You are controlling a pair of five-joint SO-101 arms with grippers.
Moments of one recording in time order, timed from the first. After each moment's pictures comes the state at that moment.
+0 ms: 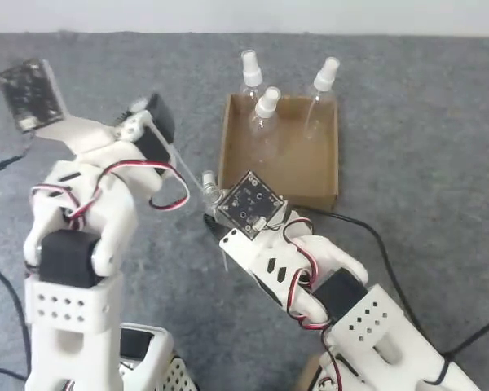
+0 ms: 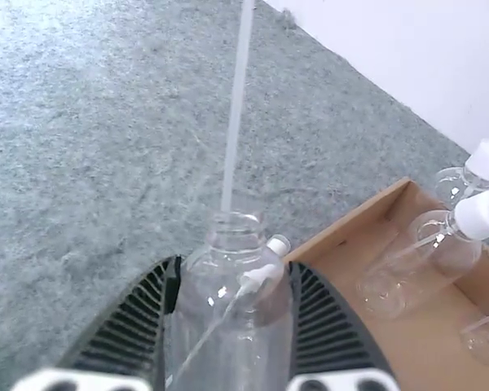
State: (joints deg) left arm 2.6 -48.3 23.7 60.1 32.9; right arm -45.3 -56.6 58.0 35.4 9.5
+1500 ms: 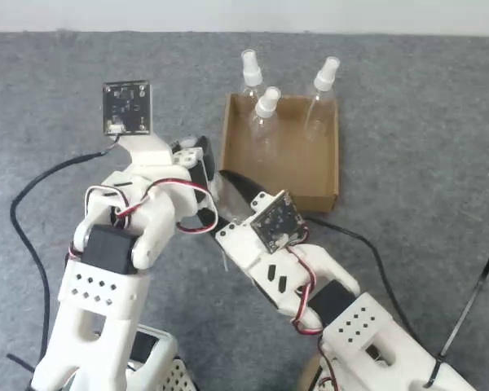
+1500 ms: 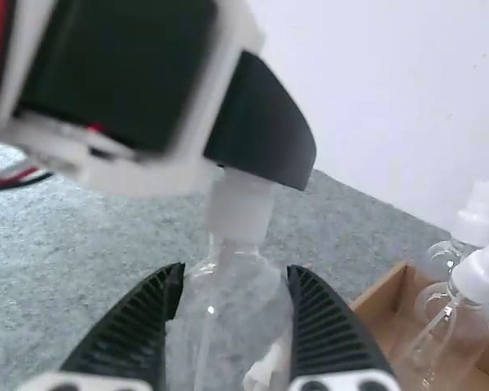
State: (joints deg) left arm 10.3 -48.4 39.8 56.2 22.6; right arm -44.7 -57.8 75.1 -0.5 3.0
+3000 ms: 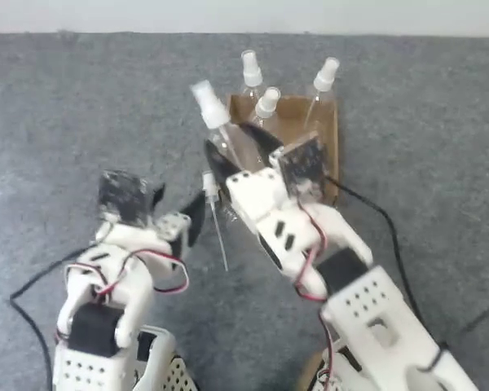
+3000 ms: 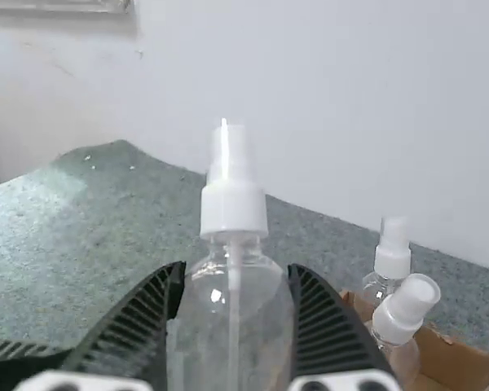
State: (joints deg) left arm 5.7 -83.9 64.1 63.3 3.9; right arm -37.3 -46.3 50.7 13.2 -3.6
